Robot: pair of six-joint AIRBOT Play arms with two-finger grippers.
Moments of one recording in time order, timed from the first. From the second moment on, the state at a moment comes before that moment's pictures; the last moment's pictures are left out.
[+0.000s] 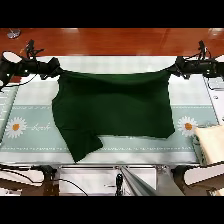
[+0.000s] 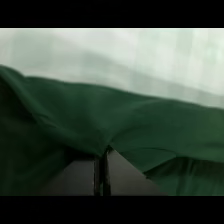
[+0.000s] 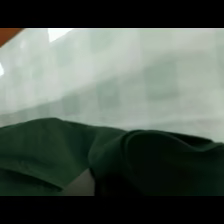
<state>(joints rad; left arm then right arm) 0.15 -1.64 1.41 0.85 -0.97 -1.40 -0.28 -1.72 1.48 -0.68 1.08 1.29</state>
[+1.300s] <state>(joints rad) 0.56 -1.14 0.62 0.98 -1.30 -1.31 -0.40 -1.05 0.69 -1.02 1.17 1.35</state>
